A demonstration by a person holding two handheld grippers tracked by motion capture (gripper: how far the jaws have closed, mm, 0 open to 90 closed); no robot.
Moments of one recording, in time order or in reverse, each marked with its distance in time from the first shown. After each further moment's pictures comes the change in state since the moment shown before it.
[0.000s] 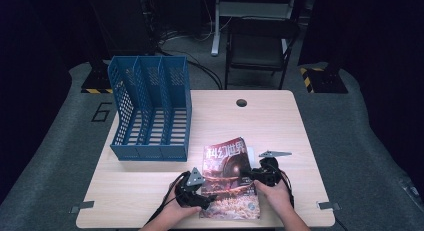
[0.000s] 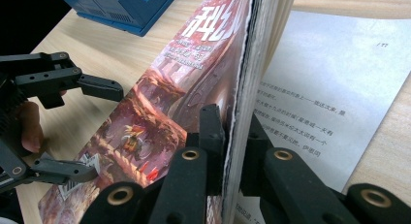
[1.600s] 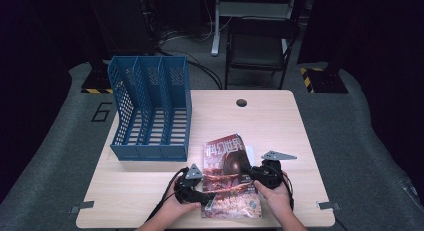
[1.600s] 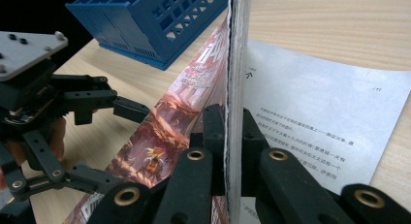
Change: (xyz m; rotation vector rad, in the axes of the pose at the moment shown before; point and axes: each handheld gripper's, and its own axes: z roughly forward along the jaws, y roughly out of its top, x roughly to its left) left arm 0.010 0.007 0.000 0.017 -0.036 -0.078; right arm 0.022 0.002 -0.018 -0.150 -0.003 -0.066
